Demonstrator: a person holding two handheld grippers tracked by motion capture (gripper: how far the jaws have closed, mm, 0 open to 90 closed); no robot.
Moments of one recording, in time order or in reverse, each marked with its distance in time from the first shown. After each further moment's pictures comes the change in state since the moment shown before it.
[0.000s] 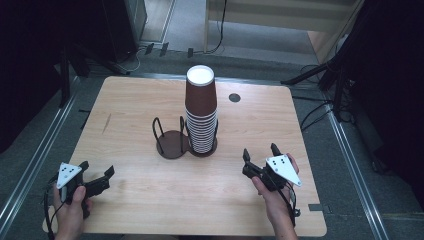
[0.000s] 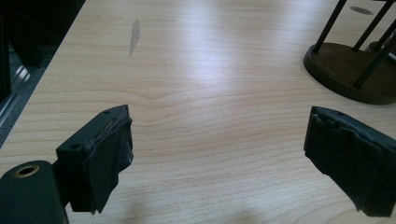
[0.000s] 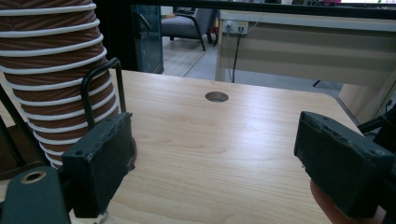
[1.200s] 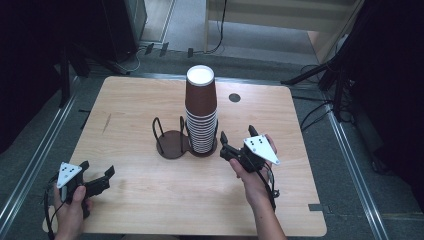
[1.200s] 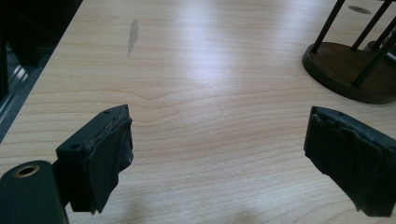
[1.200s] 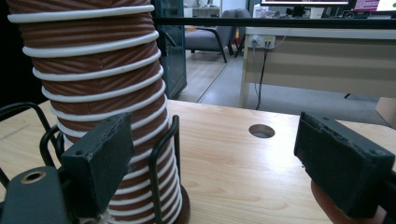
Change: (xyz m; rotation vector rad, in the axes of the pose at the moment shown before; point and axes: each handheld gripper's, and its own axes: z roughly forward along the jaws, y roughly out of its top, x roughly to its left) left arm 0.000 0.000 0.001 0.002 -0.004 0.002; right arm 0.049 0.041 0.038 -0.043 0.090 0.036
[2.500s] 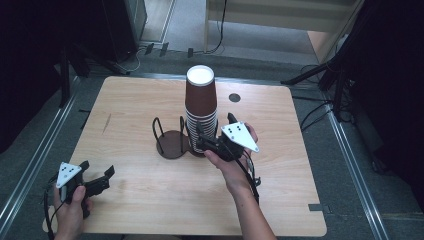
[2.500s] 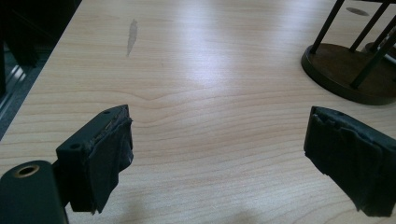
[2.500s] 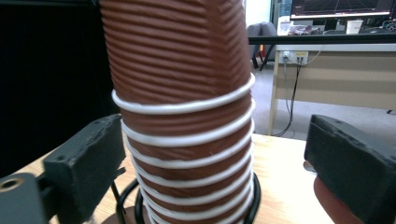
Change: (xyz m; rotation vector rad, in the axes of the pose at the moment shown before) left arm 0.001 0.000 0.000 -0.003 -0.008 -0.005; right arm 0.049 0.033 0.024 -0.053 0.102 0.032
